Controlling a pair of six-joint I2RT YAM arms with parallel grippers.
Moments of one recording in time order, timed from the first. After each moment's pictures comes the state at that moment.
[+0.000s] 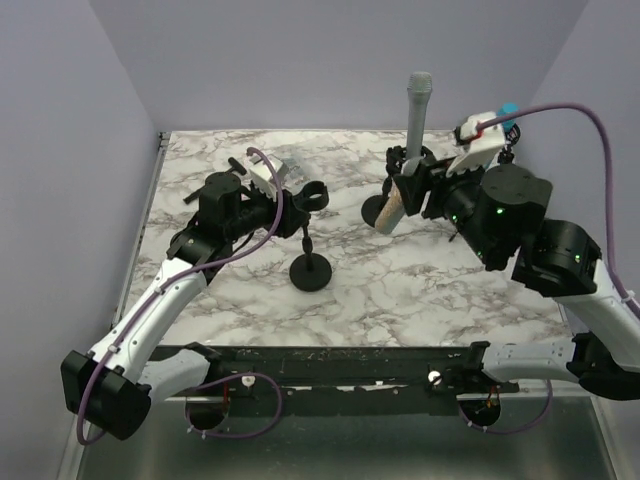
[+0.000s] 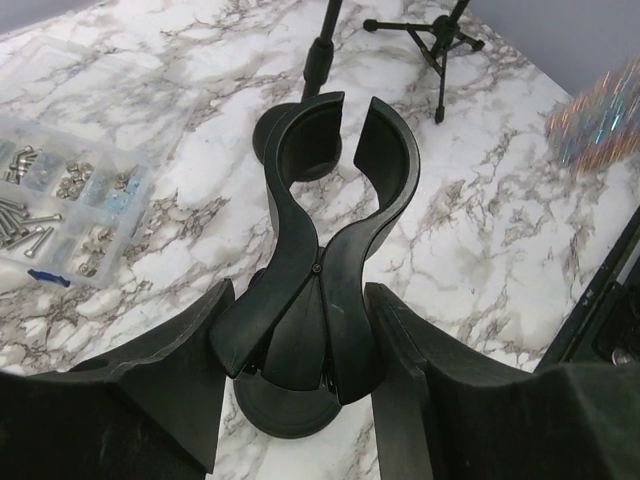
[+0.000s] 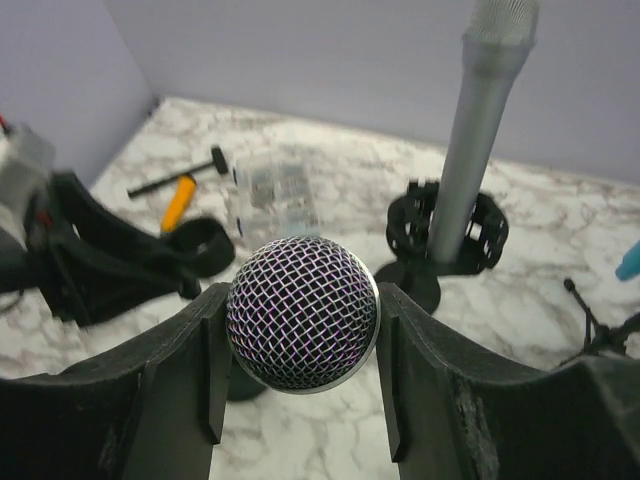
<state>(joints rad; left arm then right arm) -0.44 1.04 0.95 -0.18 0.44 -0.11 1.08 1.17 1.81 -0.73 0.71 0.15</state>
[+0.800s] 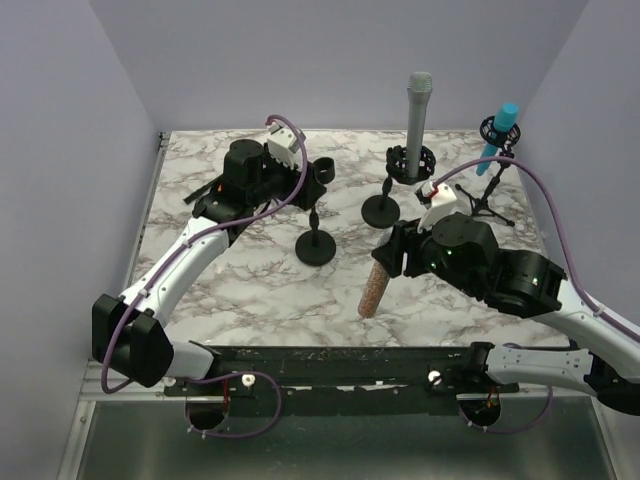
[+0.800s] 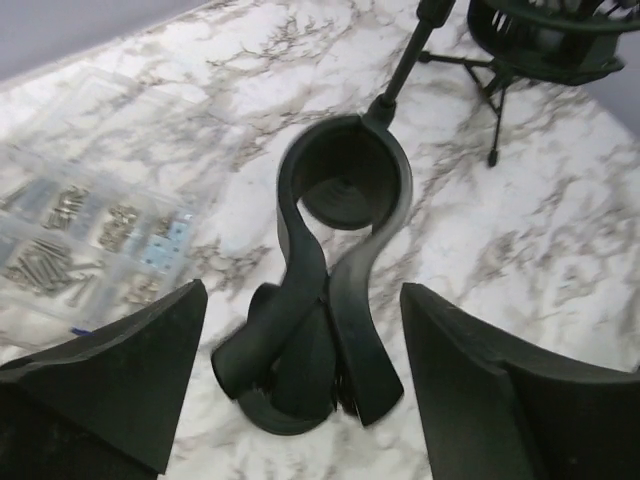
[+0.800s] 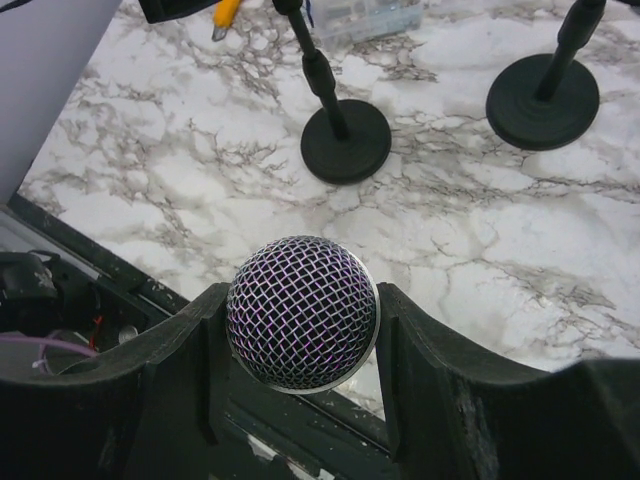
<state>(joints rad) -0.44 1.37 1.21 -0.15 0.36 -0.10 1.08 0.96 1.28 -0.80 0.43 0.51</state>
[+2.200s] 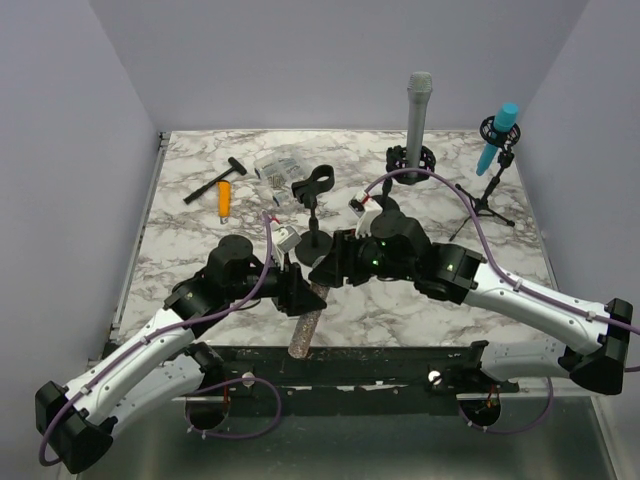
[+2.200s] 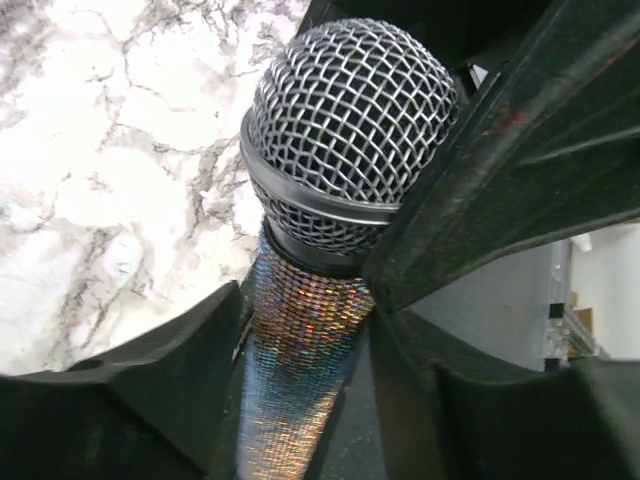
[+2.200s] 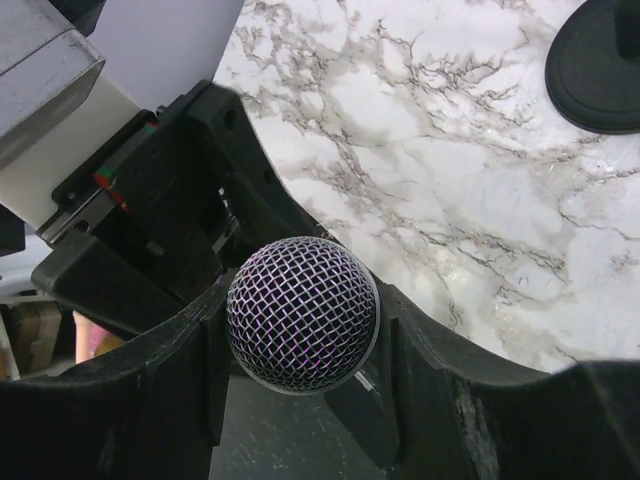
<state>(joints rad) -0.71 0.75 0.63 -0.25 0.64 -0.49 1.06 1.20 1.13 -0.40 -0.05 0.75</state>
